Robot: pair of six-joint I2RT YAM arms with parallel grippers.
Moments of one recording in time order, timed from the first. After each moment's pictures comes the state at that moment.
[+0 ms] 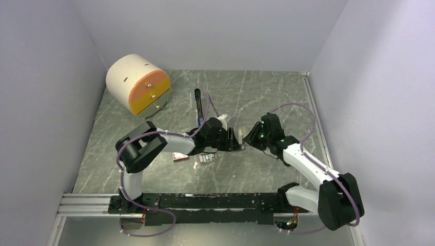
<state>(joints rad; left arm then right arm) -0.93 1.91 0.94 0.43 0.24 -0.81 0.37 1.13 0.58 -0.28 -0.06 0.78</state>
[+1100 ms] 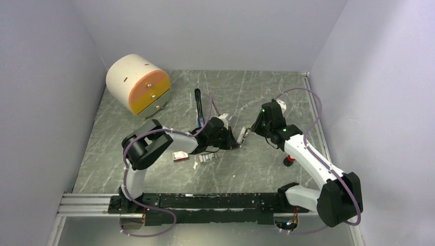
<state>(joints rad) -0.92 1.98 0.98 0.46 0.20 -0.79 0.37 1.14 0.77 -0.41 0.18 0.66</state>
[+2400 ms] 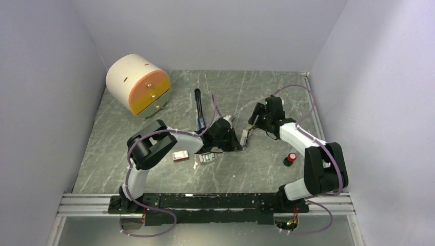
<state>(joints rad) -0.96 2.04 1.07 0.34 0.16 -0.91 0.22 1.46 0.80 -0.14 0.04 0.54</state>
